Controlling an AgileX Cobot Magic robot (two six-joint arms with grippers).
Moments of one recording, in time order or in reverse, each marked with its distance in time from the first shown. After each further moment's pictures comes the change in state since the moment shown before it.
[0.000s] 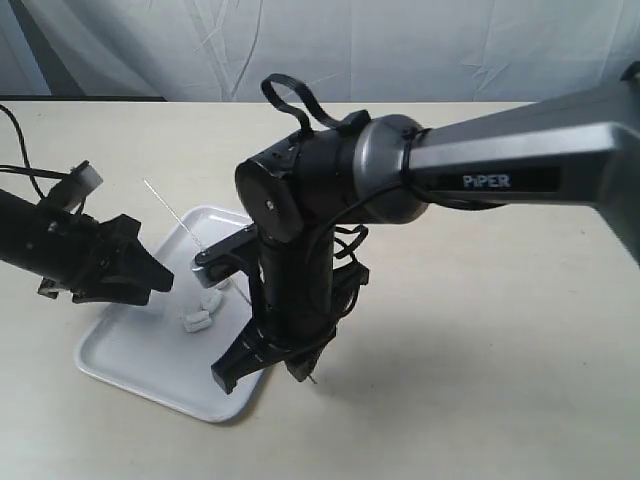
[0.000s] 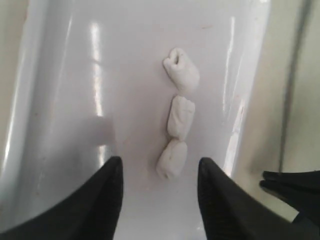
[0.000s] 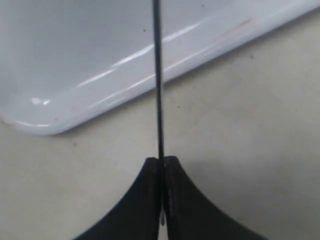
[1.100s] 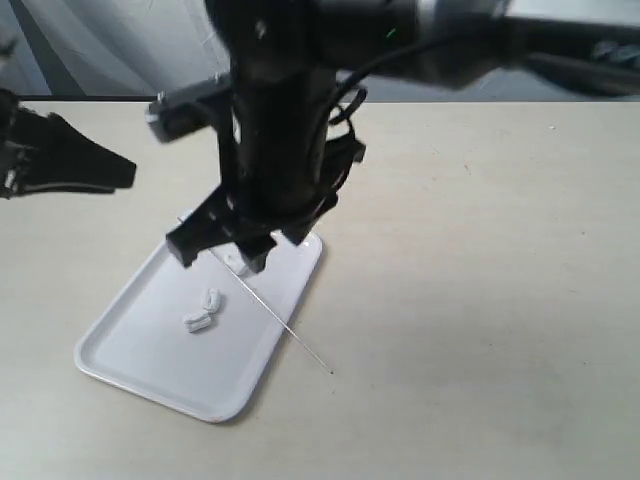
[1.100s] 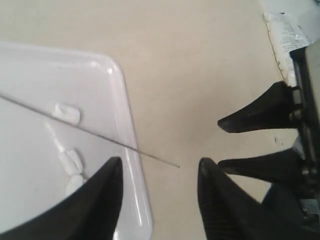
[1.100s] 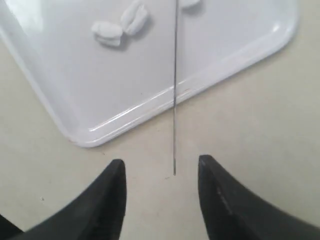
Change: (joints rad) left arm 0.065 -0.458 -0.056 -0.027 0.243 0.100; right arm 0.000 -0.168 -0.264 -0.124 0.208 0.091
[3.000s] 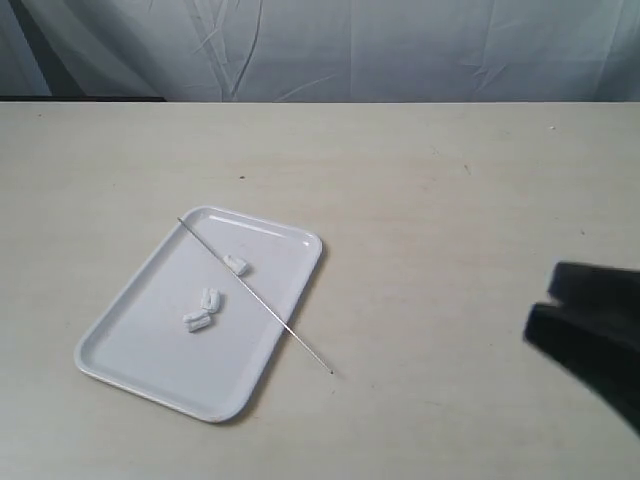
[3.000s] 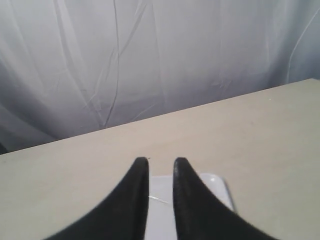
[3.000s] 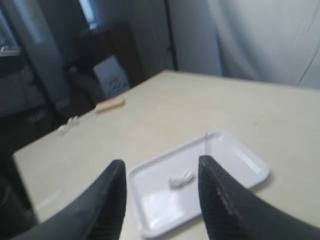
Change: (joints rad) left arm 0.004 -1.350 0.369 0.331 -0.353 -0.340; right arm 0.016 -1.593 1.392 -0.134 -1.068 0.232
